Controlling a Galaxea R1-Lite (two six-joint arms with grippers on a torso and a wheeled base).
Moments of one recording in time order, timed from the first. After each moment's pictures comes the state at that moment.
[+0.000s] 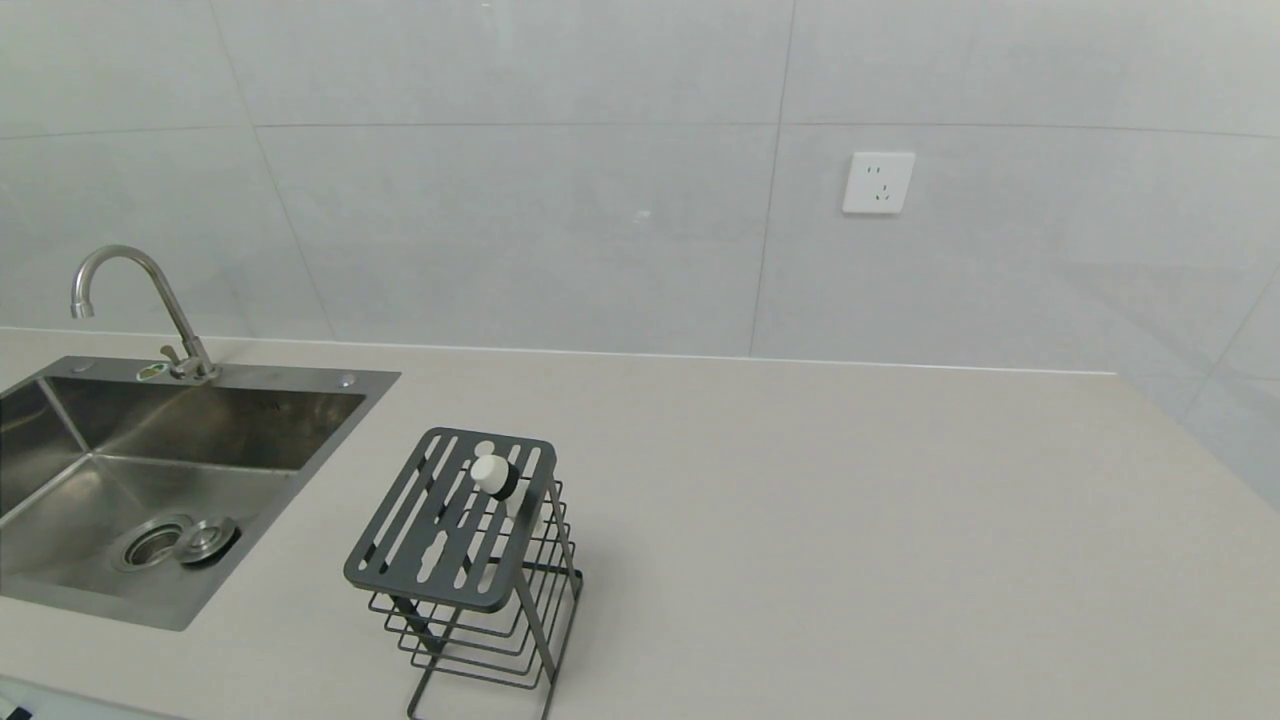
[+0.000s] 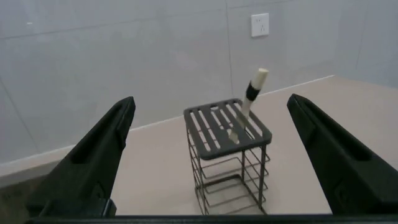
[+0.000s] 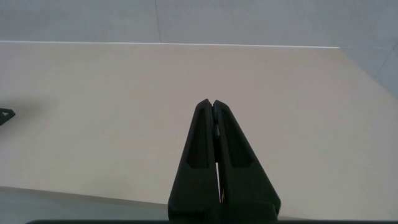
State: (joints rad) left arm -0.05 0.21 -0.04 -0.50 -0.41 0.00; right arm 0.00 0.00 0.00 0.01 0.04 0.01
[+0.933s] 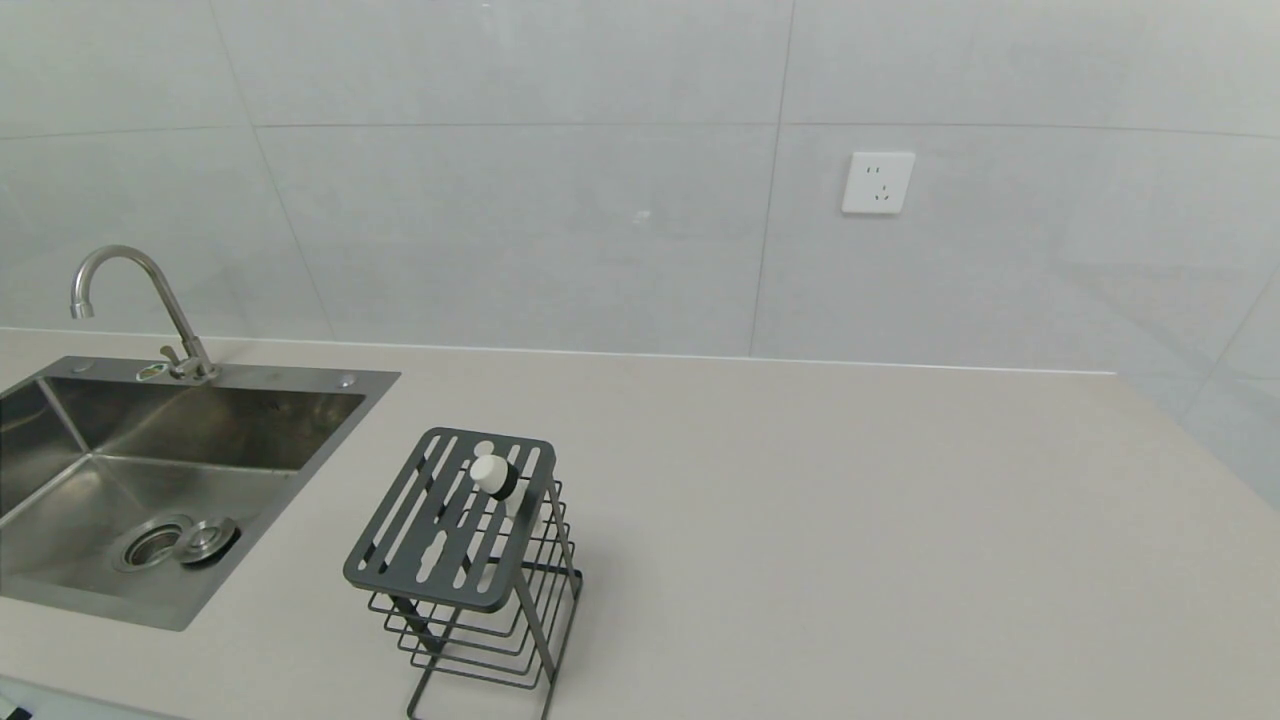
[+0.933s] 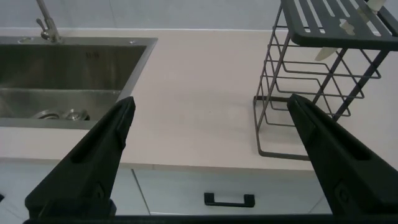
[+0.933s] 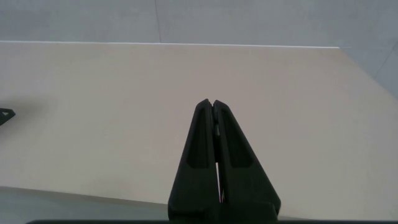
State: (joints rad) left arm 0.00 0.00 0.00 0.00 -0.05 0.01; right arm 0.00 0.00 0.00 0.01 0.04 0.01
